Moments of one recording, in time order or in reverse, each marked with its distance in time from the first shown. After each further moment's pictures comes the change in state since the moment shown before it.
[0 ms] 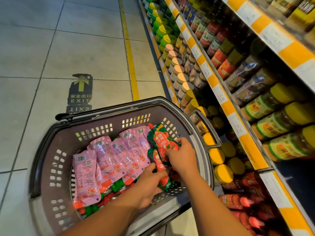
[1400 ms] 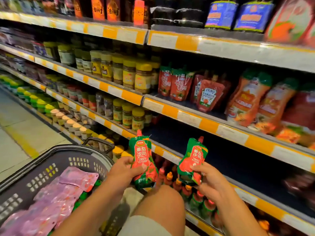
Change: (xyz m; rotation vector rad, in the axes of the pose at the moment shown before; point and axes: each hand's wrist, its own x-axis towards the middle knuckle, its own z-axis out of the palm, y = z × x) left_hand -0.211 -0.026 0.183 0.694 -0.454 0.384; right_hand -0.326 0.202 -0.280 1.364 0.409 0.264
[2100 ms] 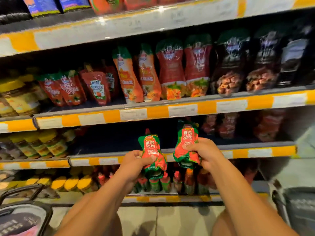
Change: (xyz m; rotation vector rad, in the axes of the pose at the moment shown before) left_hand 0.008 -0.035 0.255 0.305 -0.467 -0.114; right_hand -0.052 -0.036 -0.221 0.023 0.376 -0.237
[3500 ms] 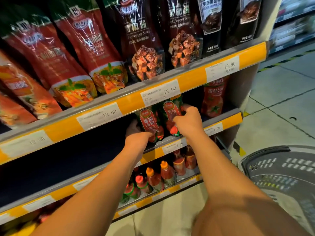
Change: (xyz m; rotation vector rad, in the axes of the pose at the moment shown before) left_hand 0.136 0.015 0.228 0.190 -0.041 0.130; right_hand 0.061 -0.033 -0.135 -0.297 0.511 -0.319
